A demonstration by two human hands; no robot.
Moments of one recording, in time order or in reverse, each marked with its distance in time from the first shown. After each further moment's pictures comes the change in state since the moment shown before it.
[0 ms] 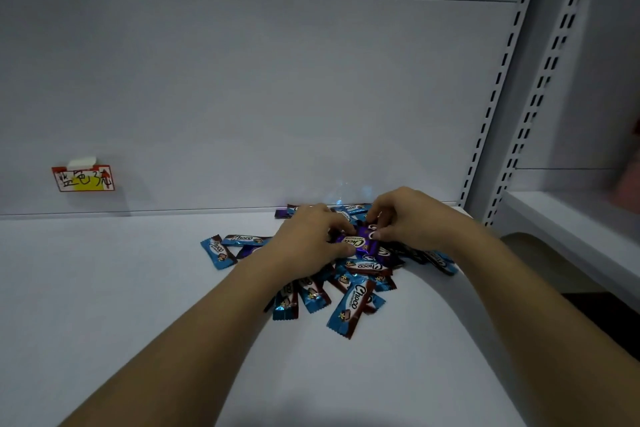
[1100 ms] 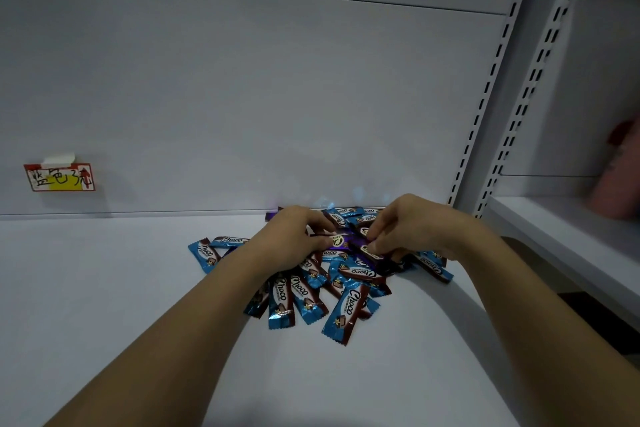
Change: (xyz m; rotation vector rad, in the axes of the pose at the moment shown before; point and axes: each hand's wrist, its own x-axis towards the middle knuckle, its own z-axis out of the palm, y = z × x) left_hand 0.012 -0.021 -0.002 -0.207 -0.018 -0.064; right_hand -0.012 -0.009 -0.010 0.285 -0.145 0.262
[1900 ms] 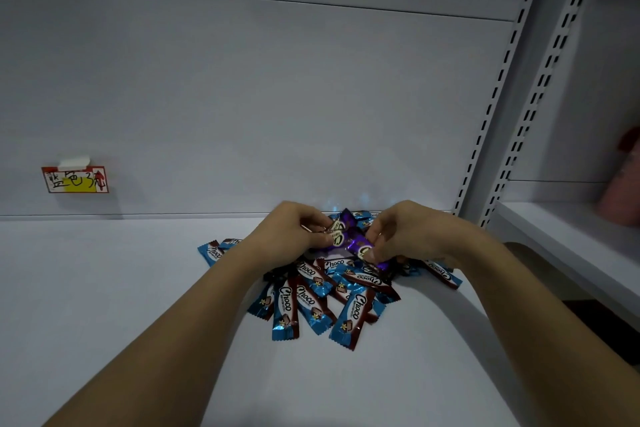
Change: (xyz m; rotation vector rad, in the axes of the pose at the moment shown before) left_hand -0.007 -0.005 -0.011 -0.361 0.074 -0.065; right_hand -0.004 -0.006 0.006 -0.037 -0.028 -0.082
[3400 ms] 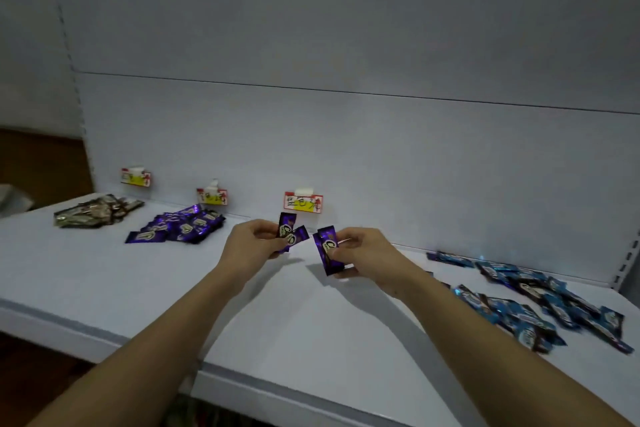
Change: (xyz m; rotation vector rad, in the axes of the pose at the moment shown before) left_hand -0.193 -0.085 -0.216 -0.292 0.701 -0.190; right_hand -0.004 -0.218 0.182 0.607 -0.147 -0.351
